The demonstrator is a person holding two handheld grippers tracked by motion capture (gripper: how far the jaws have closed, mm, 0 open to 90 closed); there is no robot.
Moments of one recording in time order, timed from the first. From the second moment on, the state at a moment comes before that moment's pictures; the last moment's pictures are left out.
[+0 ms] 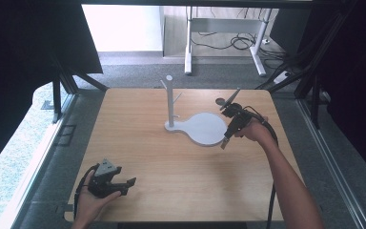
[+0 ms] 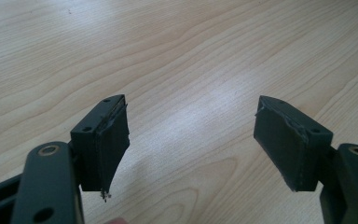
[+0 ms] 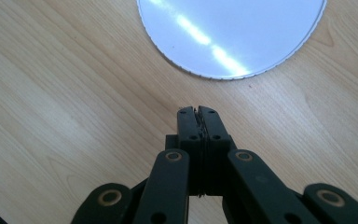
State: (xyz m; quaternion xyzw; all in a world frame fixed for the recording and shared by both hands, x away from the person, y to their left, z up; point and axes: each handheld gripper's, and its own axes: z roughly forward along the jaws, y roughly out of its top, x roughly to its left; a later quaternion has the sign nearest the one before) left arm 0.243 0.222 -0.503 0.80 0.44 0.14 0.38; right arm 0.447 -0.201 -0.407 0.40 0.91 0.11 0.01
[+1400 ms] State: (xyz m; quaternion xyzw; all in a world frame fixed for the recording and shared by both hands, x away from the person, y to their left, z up) left arm 0.243 0.232 -0.502 0.79 0.45 0.14 0.38; right arm 0.512 -0.164 -0.412 0.40 0.91 0.12 0.00
